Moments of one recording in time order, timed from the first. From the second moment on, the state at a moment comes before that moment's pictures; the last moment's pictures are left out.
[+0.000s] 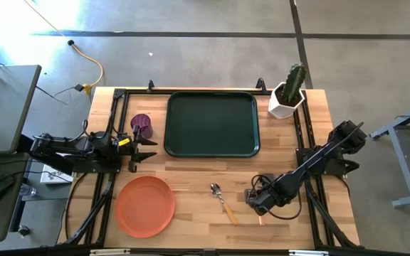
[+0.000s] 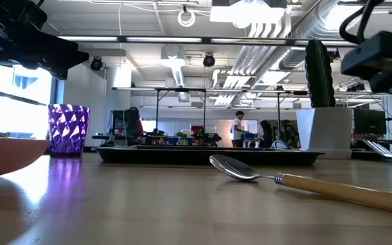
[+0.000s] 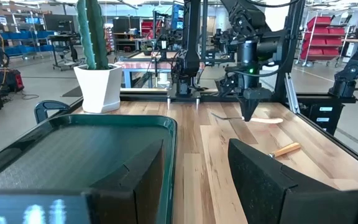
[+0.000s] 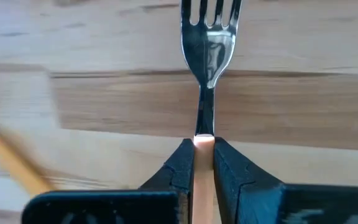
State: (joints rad) left arm -0.10 0.02 0.03 -0.01 -0.12 0.00; right arm 0.65 1.63 0.92 -0.67 0.05 2.20
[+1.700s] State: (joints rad) left arm -0.10 0.02 0.03 0.00 -0.12 0.00; right arm -0.29 1.63 1.41 -1.08 0.28 1.04
